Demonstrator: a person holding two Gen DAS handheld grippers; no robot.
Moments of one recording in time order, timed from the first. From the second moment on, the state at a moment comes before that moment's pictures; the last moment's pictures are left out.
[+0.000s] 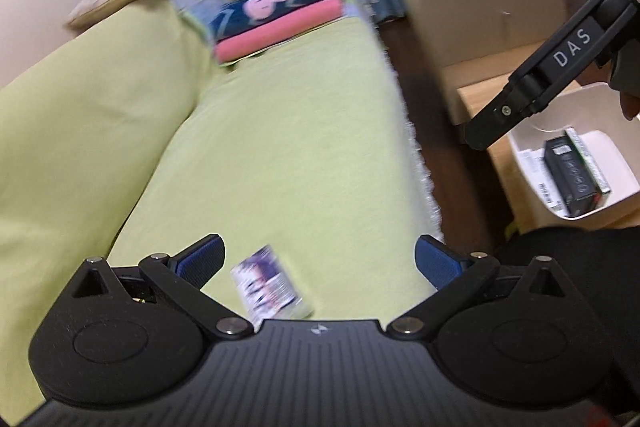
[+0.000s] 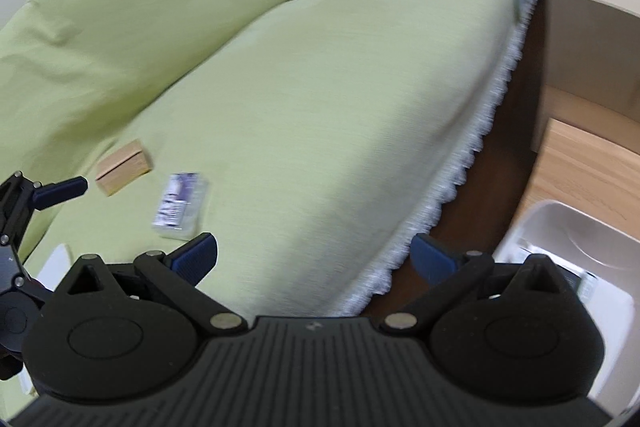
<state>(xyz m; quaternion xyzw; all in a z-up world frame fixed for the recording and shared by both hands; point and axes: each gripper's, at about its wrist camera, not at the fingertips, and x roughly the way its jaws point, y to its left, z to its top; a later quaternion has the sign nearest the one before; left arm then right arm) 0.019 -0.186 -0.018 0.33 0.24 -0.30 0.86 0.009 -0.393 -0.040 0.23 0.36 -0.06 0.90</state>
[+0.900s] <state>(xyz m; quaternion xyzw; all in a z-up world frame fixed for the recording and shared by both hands) 0.035 -0.048 -0.009 0.22 0.30 -0.14 0.92 0.088 -0.271 0.001 0.16 0.34 0.06 0.93</state>
